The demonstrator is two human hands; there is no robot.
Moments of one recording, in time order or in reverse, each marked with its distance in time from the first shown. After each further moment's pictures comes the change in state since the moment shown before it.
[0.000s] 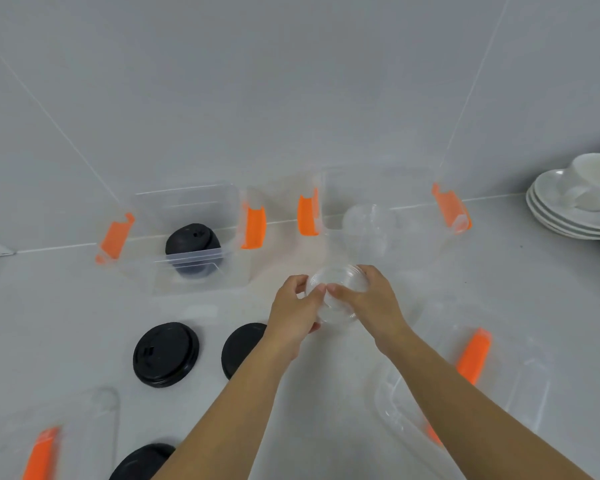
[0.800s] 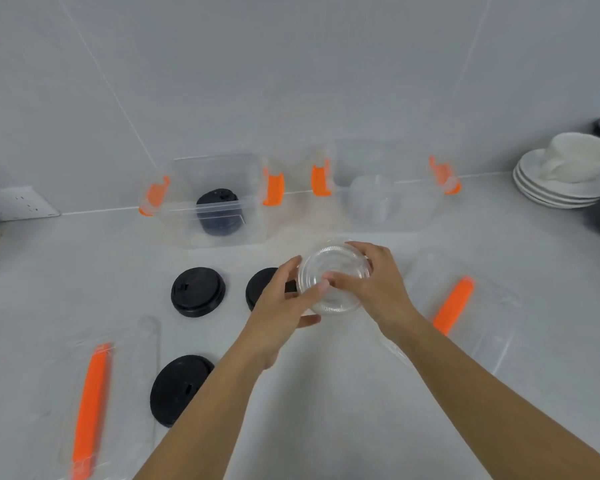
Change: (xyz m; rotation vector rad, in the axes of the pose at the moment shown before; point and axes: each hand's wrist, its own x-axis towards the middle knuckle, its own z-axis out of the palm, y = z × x) left_hand -0.110 -0.034 -0.054 -0.079 -0.213 0.154; right_hand -0.105 0.002 -0.004 0.105 -0.100 -0.304
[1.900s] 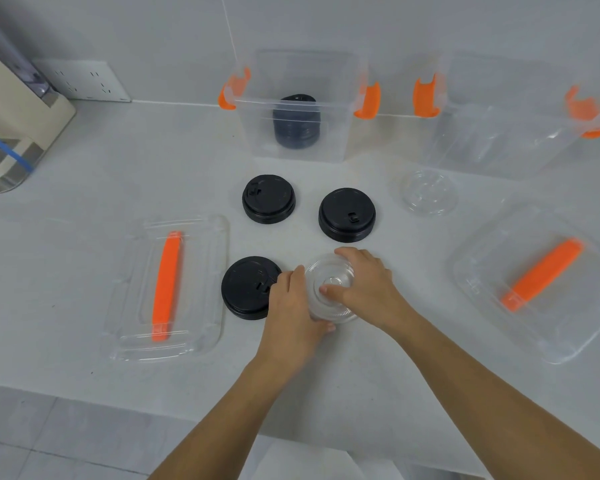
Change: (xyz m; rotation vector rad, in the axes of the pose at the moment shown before) left_hand -0.076 -0.106 -0.049 0.657 0.341 0.048; right_hand -0.053 0.057 0.107 -0.680 -0.392 0.043
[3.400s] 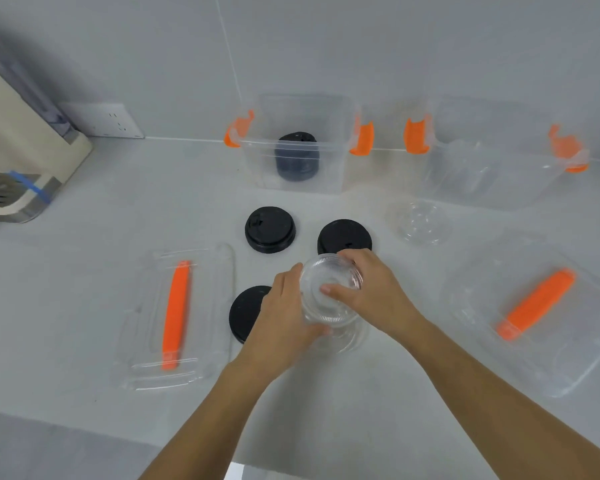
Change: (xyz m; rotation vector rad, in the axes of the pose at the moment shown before) left_hand 0.011 0.037 -0.042 -0.005 -0.112 0.023; right_hand 0.011 -0.009 -0.033 0.225 0.091 -0.194
